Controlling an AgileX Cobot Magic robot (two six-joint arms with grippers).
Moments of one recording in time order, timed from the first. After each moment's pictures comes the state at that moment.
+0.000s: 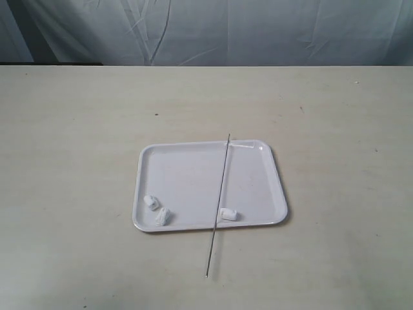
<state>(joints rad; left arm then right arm) 0.04 0.00 0.00 -0.23 0.21 0.12 0.01 0.14 -0.14 0.55 0.33 -0.59</state>
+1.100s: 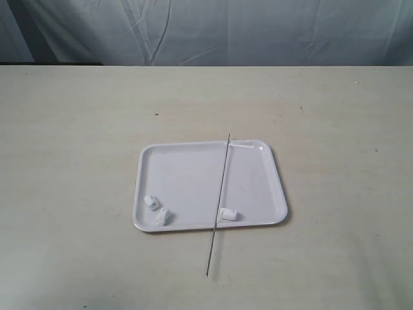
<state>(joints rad) 0.04 0.00 0.00 -0.01 0.24 -0.02 0.01 0.01 0.00 0.18 0.31 -0.09</state>
